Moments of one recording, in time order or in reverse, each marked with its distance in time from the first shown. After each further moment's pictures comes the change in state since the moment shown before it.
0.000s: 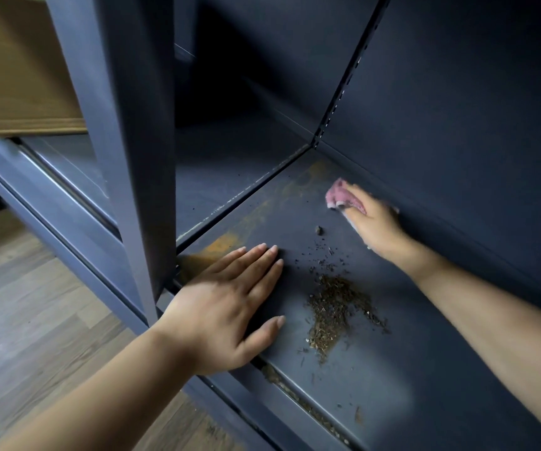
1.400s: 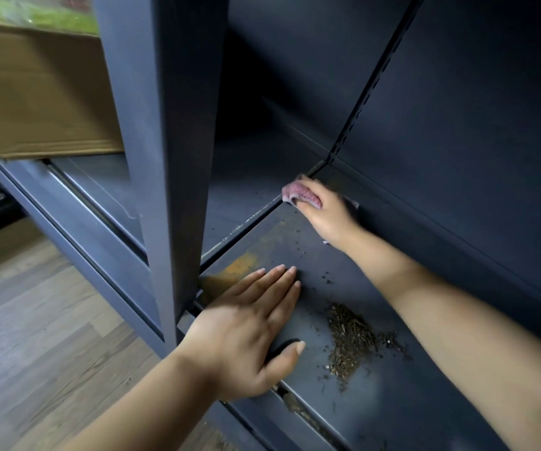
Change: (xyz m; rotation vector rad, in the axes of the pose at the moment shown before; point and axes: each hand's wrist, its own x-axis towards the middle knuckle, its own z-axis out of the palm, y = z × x) left_hand -0.001 -0.001 0.006 0.003 0.044 -0.009; right_hand 0.044 -0.066 0.048 0.244 -0.001 -0.105
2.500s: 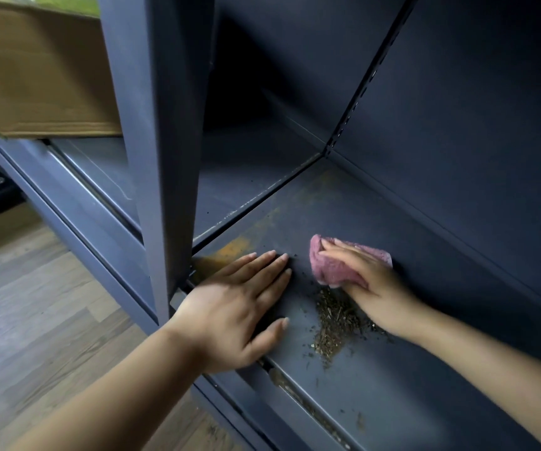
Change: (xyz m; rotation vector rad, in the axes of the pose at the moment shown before) left_hand -0.002 -0.002 0.000 -0.045 -0.039 0.006; right_hand -0.123 0.037 -0.046 -0.173 -0.257 -0.196
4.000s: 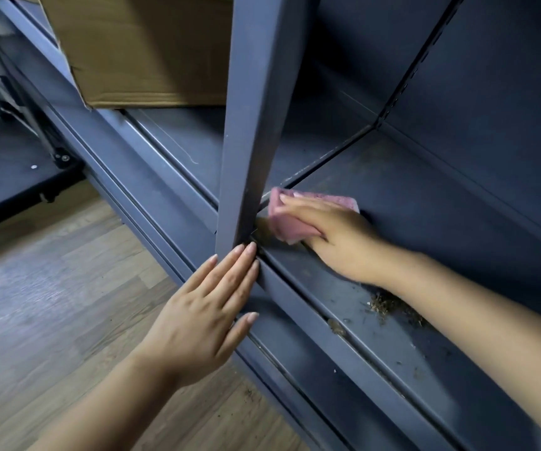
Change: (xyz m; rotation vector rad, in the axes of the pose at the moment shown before) left_hand -0.108 -0.004 -0.002 0.124 0.030 -0.217; right_hand 0.046 -0.096 0.048 -0.143 -0.102 -0.320
